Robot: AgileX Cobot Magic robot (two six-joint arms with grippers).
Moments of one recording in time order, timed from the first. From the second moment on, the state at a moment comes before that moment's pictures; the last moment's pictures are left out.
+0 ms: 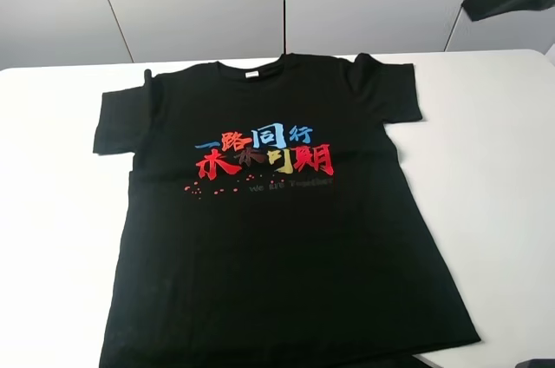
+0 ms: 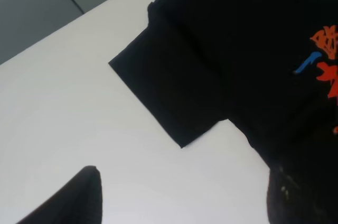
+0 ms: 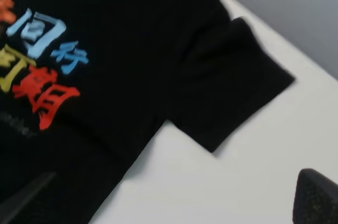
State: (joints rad) left arm 0.00 1.09 -0.98 -0.22 0.83 0.64; right arm 0.10 1.33 -1.15 0.28 0.92 -0.78
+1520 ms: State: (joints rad) left arm -0.31 1.95 -1.16 -0.03 0.79 0.87; right arm 0.43 2.09 -1.29 -0.12 0.85 -0.99
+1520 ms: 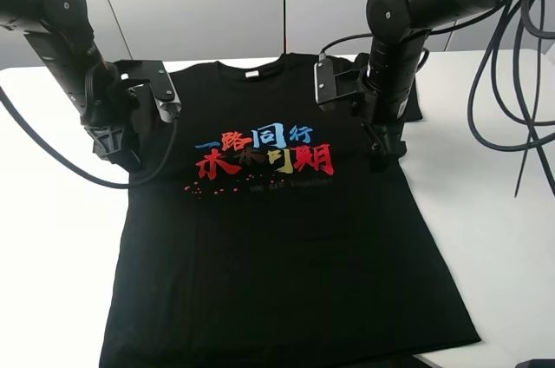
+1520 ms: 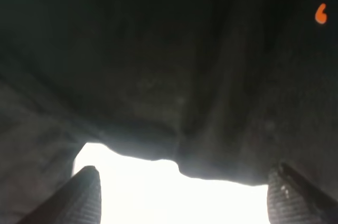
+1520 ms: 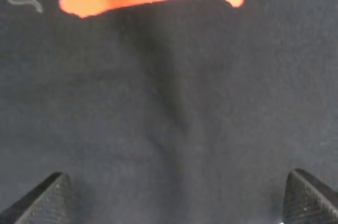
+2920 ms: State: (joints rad) left arm -0.37 2.09 -1.18 0.04 0.78 0.89; right arm 0.43 2.16 -1.30 -0.14 0.81 -0.98
